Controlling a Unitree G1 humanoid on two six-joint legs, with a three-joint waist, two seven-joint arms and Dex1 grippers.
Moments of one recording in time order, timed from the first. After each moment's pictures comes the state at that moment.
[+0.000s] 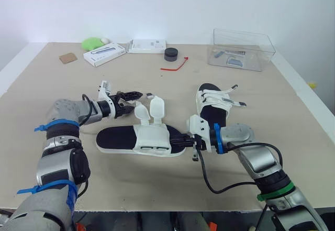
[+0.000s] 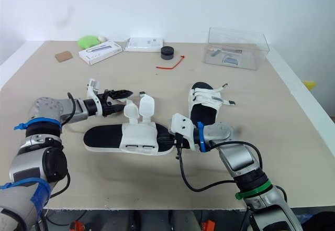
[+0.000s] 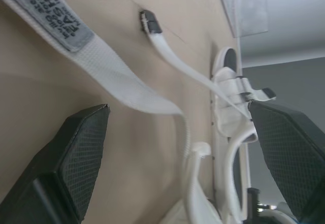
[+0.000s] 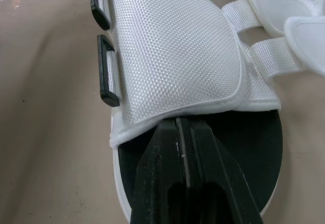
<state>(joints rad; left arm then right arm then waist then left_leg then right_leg) -1.00 0.40 0.44 0.87 -0.74 1.20 -0.43 -0.46 -0.55 0.30 -0.10 0.20 0.33 1.09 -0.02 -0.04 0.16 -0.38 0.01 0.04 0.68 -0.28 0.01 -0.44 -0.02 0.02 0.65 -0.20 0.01</state>
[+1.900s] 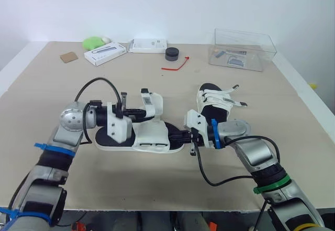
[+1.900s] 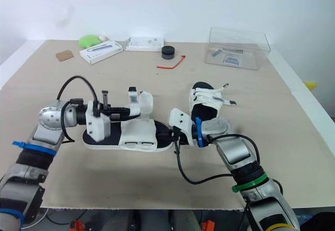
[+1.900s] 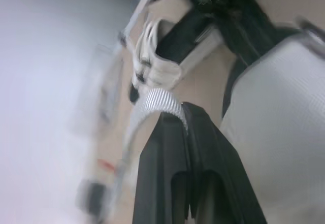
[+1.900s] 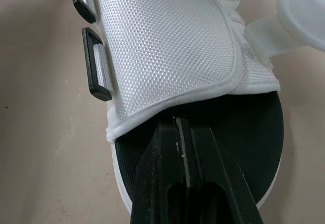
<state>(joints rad) -0.70 0.62 -0.16 0.45 0.09 -1.15 -1.09 -0.53 -0.53 0.31 -0.05 0.20 0.42 1.10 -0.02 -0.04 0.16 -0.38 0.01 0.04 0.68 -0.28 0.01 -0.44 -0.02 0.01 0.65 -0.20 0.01</state>
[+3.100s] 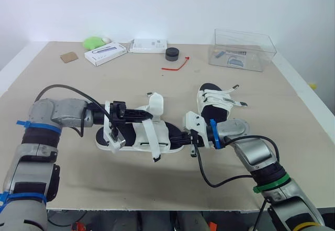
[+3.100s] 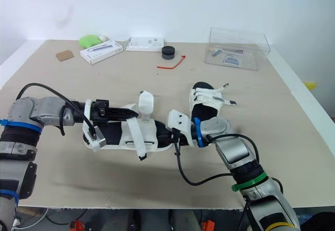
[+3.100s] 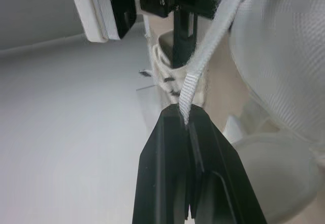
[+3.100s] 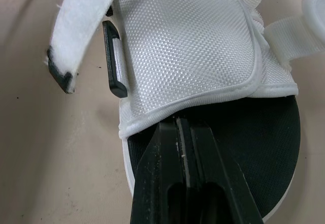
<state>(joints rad) -0.88 0.71 -0.17 0.67 0.88 -1.53 -0.24 -0.54 -0.53 0.33 -0.03 0.18 0.40 1.13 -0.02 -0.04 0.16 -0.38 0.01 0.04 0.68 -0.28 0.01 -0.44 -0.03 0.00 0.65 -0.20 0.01</state>
